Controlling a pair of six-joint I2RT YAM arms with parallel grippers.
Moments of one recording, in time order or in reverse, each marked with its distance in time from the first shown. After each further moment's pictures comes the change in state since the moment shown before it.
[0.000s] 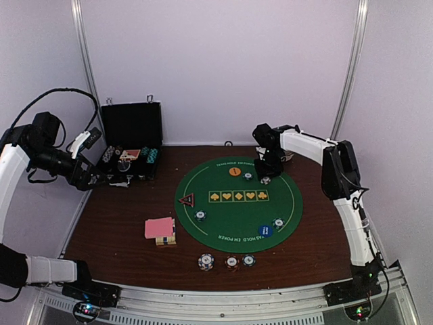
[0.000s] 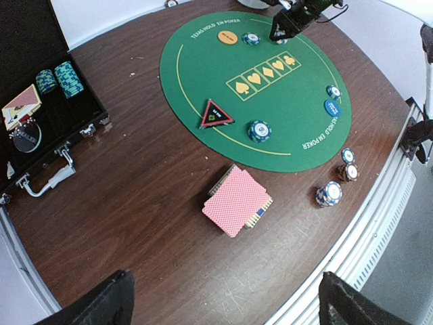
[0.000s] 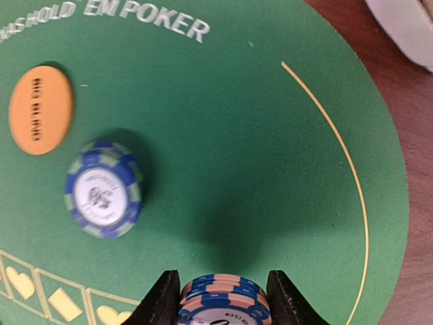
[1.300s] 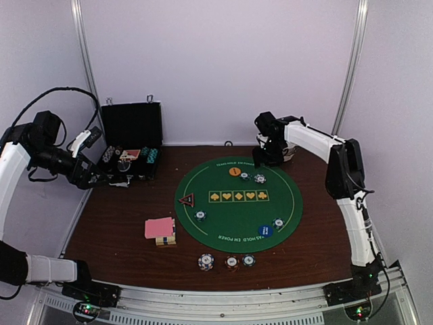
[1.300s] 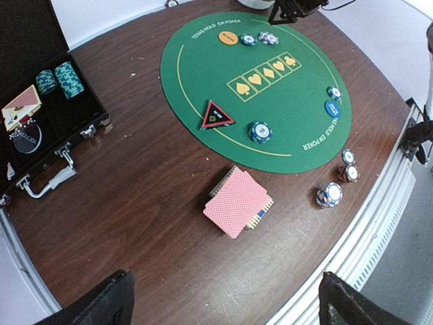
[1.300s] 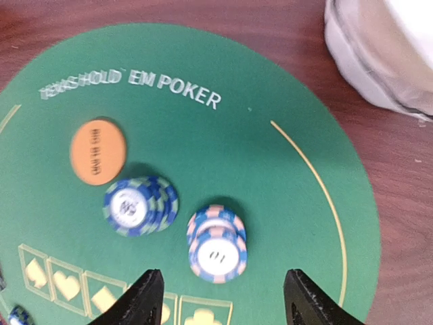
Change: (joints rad) left arm 0.000 0.016 0.010 0.000 0.001 0.000; right arm -0.011 -0.008 0.079 0.016 -0.020 0.023
